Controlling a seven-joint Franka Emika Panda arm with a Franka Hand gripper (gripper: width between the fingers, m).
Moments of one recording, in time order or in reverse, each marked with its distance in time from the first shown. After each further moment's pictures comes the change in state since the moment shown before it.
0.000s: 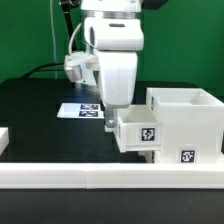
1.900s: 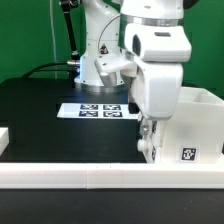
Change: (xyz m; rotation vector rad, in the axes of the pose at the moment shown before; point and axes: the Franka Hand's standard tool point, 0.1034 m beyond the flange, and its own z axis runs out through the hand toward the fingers) arm 0.035 0.012 0.004 0.080 -0.019 -0.046
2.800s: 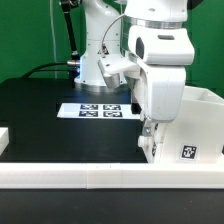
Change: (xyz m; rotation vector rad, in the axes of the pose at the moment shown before) arm 0.007 0.001 0.000 0.024 -0.006 0.007
